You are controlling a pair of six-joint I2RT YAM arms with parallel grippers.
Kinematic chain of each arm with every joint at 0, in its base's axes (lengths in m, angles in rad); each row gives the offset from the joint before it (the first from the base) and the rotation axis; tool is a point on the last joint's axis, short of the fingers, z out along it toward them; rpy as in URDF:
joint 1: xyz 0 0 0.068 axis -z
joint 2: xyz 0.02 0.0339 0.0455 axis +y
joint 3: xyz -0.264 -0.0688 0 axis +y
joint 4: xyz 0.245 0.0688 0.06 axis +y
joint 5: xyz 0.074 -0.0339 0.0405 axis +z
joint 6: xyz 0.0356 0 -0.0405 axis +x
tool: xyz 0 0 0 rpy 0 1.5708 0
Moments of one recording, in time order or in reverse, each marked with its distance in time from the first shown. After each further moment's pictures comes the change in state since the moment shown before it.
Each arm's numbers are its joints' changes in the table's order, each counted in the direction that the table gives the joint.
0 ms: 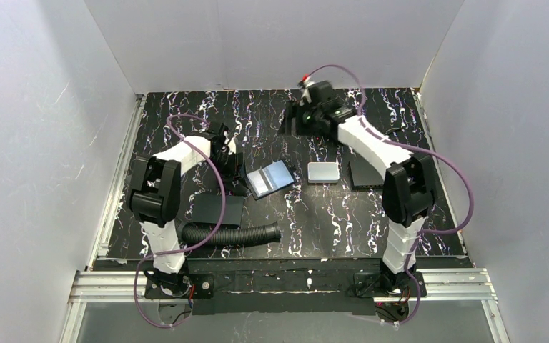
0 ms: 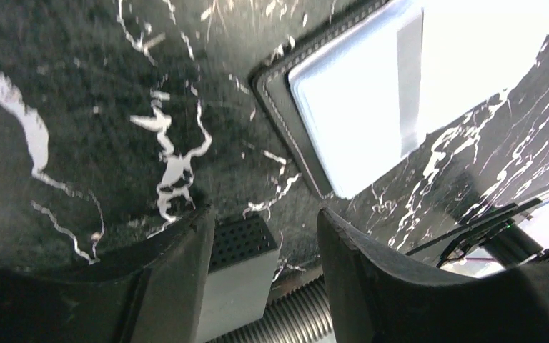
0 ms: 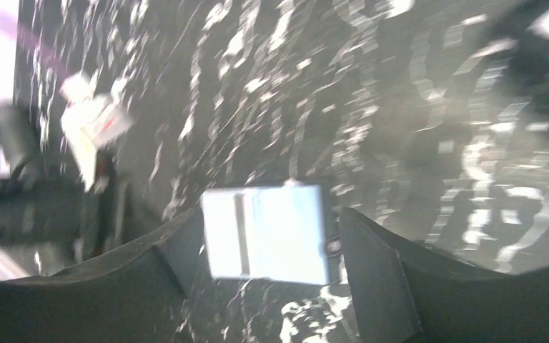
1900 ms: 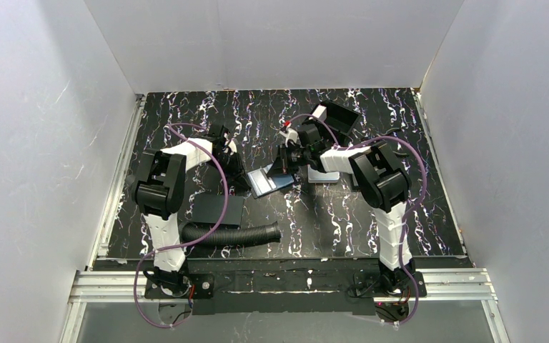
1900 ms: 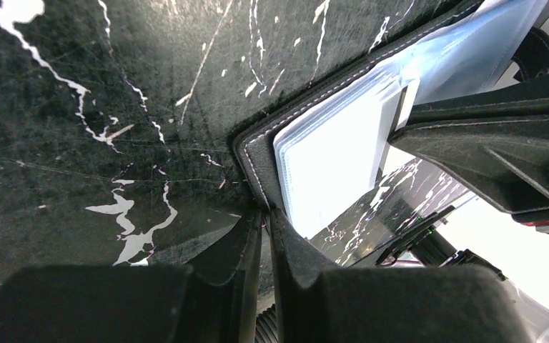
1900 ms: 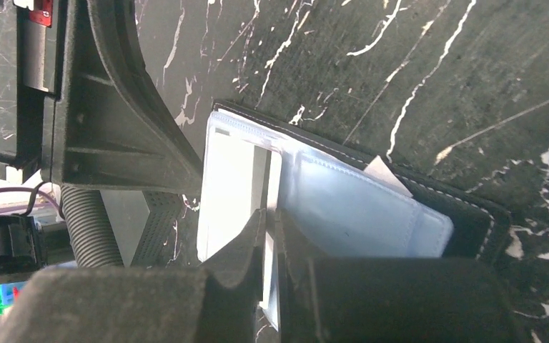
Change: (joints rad) left arm -0.020 0.078 0.023 -0.153 -0.120 -0.154; right arm -0.012 0.241 0.355 -0.610 0.463 0.066
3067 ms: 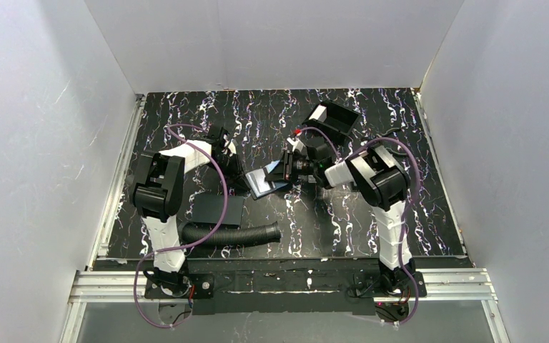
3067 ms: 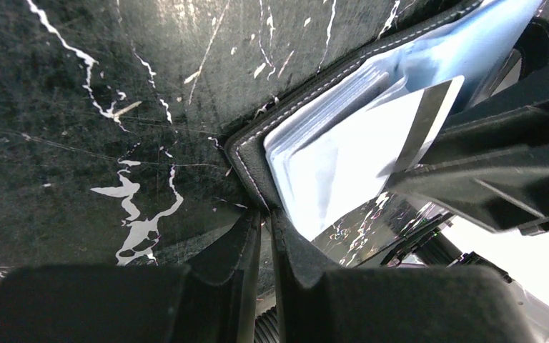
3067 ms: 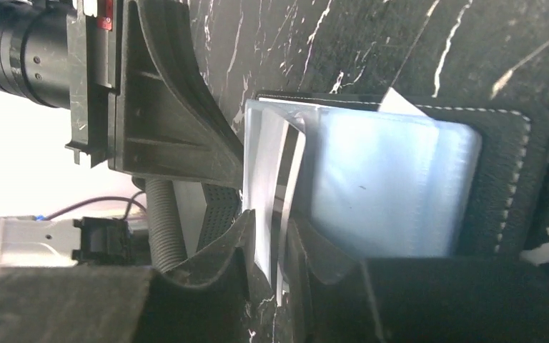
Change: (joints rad) left arm 0.000 -0.031 0.037 -0.017 0.017 -0.004; right arm 0.014 0.005 0.208 -0.432 0.080 0.330
